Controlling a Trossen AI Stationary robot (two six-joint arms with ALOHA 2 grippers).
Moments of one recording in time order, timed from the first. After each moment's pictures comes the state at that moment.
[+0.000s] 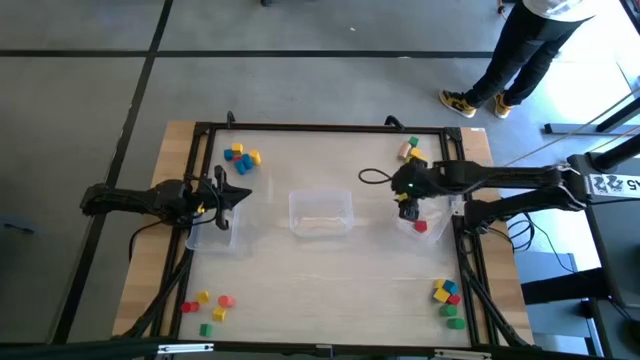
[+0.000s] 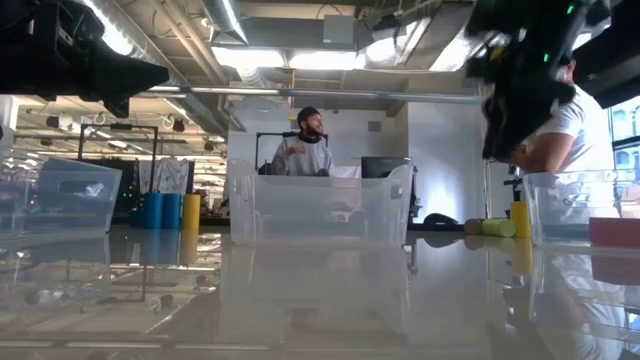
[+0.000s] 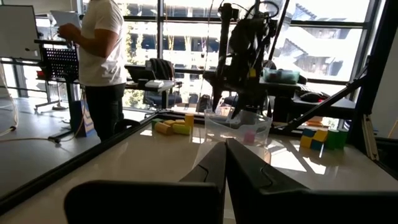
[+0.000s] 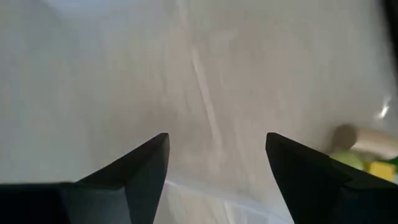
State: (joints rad) left arm -0.08 0.01 0.01 0.11 -0.32 -0.03; right arm -0.16 1.13 0.80 -0.83 0.17 -0.01
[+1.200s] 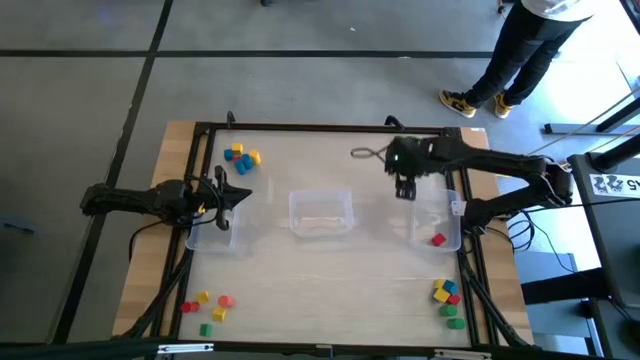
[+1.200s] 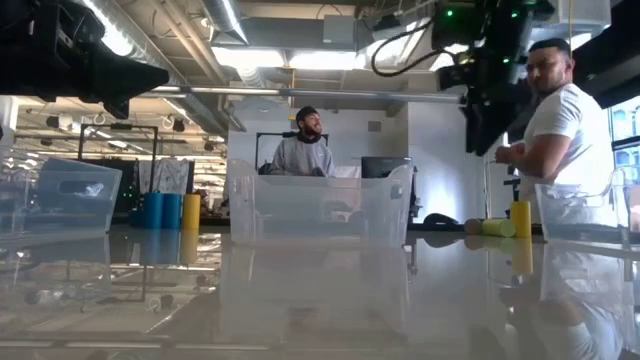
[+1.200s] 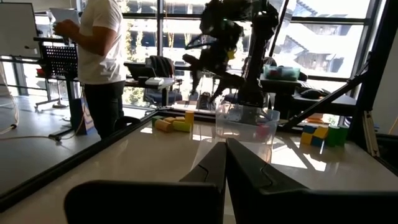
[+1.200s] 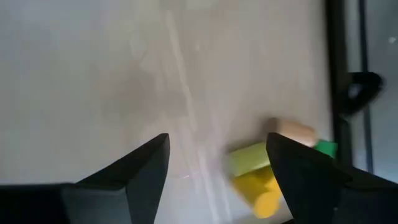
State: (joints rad) left arm -0.08 0.01 0.01 0.09 -0.32 -0.03; right arm -0.38 1.29 1.05 -1.00 0.21 -0.25
